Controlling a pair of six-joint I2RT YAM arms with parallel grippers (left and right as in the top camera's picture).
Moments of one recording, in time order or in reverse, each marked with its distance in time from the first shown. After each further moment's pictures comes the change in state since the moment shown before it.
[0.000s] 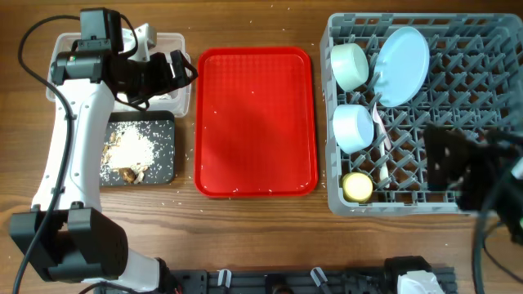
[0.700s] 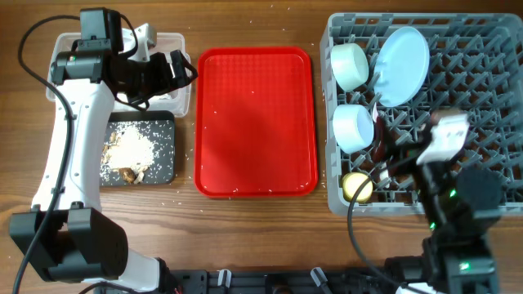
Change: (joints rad) left arm 0.000 0.000 0.000 0.000 0.000 0.000; right arm -0.024 -0.507 -1.424 1.261 0.028 -0.257
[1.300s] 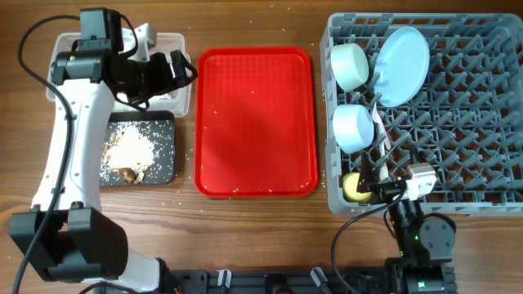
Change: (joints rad) left arm 0.000 0.000 0.000 0.000 0.000 0.000; right arm -0.011 -0.478 -0.553 0.226 -0.020 0.027
